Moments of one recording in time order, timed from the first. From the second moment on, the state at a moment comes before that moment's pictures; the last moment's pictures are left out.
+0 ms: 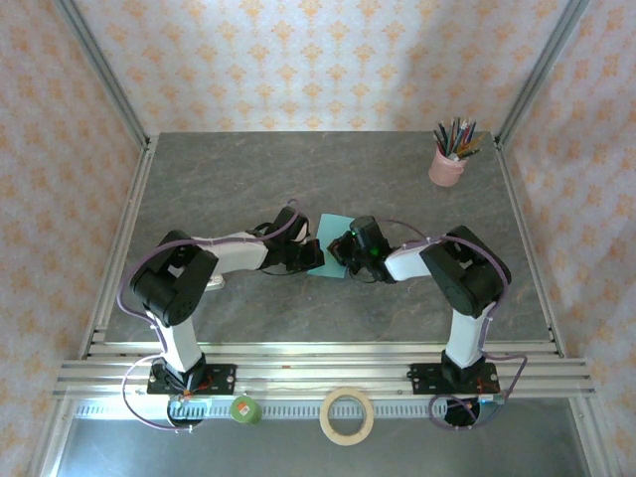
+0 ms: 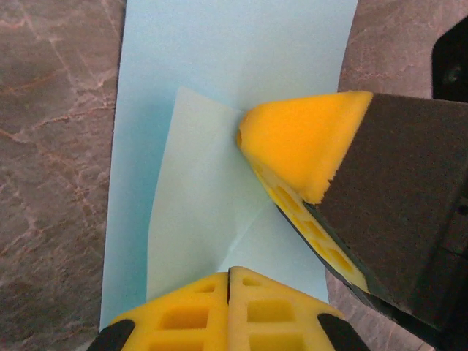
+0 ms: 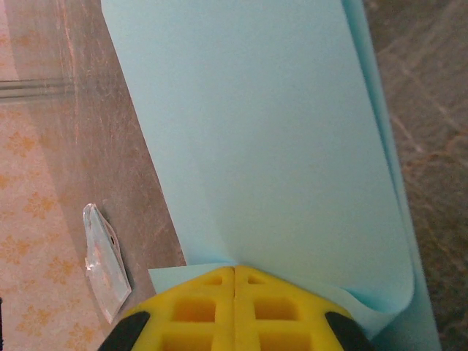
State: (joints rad) left arm -0.56 1.80 0.94 -0.10 0.39 -0.81; right arm 0.61 1.85 0.76 0.39 -0.23 1.32
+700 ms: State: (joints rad) left arm -0.56 1.82 0.95 -0.12 0.36 -0.79; right arm 0.61 1.85 0.76 0.40 -0.23 1.32
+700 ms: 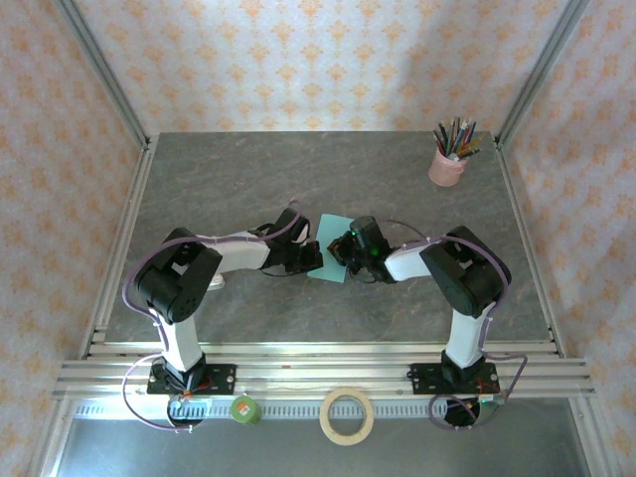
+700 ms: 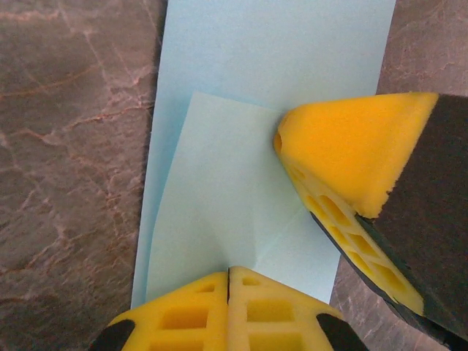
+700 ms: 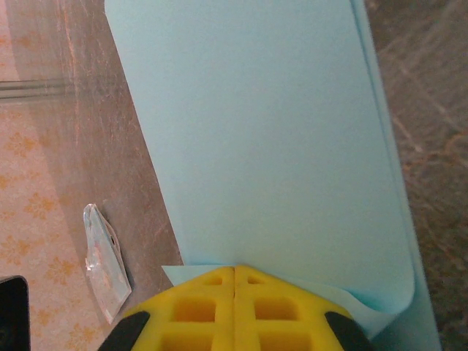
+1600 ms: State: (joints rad) left arm -0.53 1.69 0.79 -0.15 0.34 -0.66; right arm 0.62 1.86 0.75 0.39 -0.25 1.32
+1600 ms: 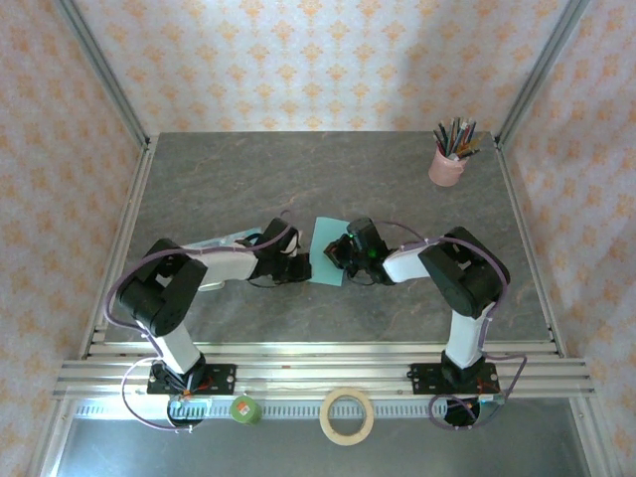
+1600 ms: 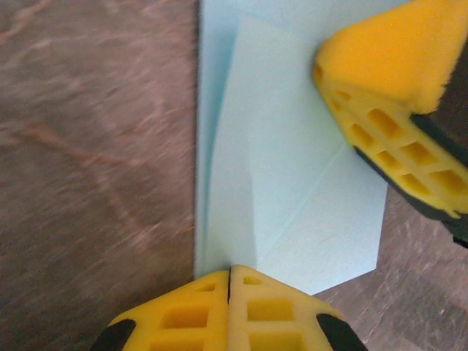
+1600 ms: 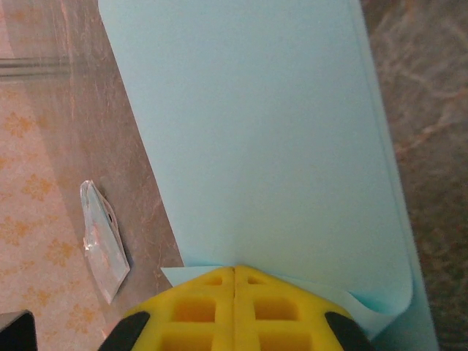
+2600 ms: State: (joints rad) left arm -0.50 1.74 0.83 -0.09 0.44 -0.81; right arm 0.62 1.86 0.76 0.38 -0.28 1.27
